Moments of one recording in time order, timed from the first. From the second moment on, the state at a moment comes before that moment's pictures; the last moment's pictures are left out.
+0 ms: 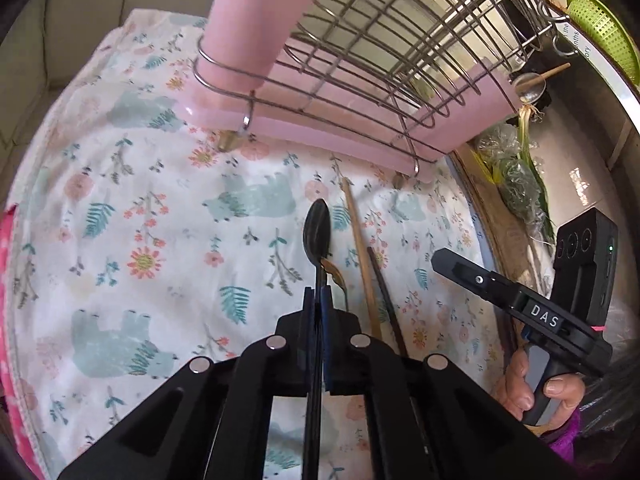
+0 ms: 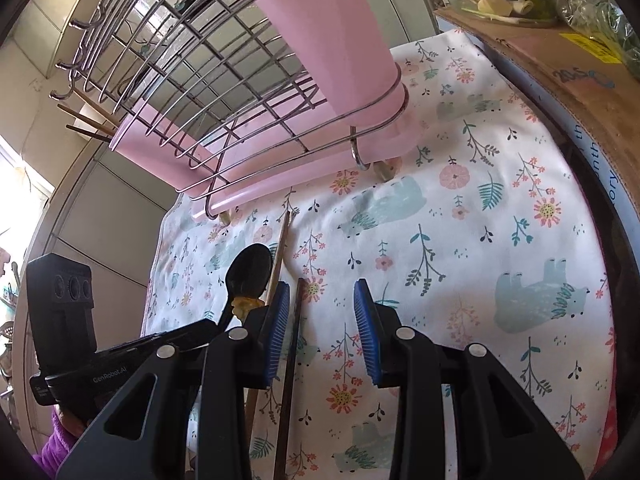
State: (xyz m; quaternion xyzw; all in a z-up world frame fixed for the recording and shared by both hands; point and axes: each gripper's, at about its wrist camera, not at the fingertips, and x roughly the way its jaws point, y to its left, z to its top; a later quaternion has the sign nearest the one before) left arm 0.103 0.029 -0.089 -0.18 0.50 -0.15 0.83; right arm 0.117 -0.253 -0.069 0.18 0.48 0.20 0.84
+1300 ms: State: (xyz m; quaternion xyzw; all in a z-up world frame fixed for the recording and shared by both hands) left arm 0.102 0.027 -0.055 -0.02 0.49 -0.17 0.85; right arm 0.165 -0.194 -0.067 0.16 0.53 0.24 0.79
